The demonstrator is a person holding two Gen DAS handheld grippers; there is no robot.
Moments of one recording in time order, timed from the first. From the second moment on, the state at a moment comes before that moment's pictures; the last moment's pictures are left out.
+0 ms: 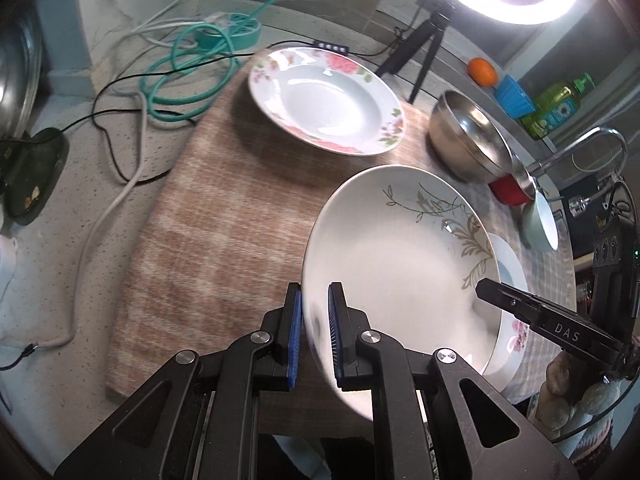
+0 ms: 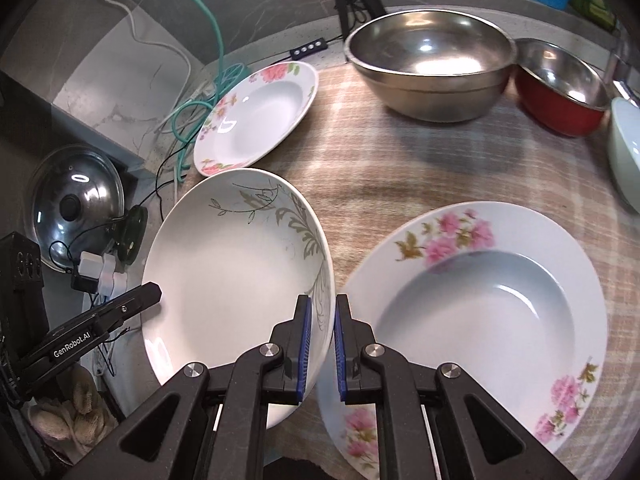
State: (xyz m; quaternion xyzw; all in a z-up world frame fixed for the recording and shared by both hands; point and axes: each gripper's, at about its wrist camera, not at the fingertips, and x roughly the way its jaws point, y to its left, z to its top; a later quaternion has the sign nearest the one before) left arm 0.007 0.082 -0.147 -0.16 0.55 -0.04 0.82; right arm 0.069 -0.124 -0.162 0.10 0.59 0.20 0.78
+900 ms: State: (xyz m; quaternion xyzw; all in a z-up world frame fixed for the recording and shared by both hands) left arm 0.020 -0.040 -0.162 -0.11 0.58 -0.13 0.80; right arm 0.036 -0.255 -0.167 0.13 0.59 0.10 0.79
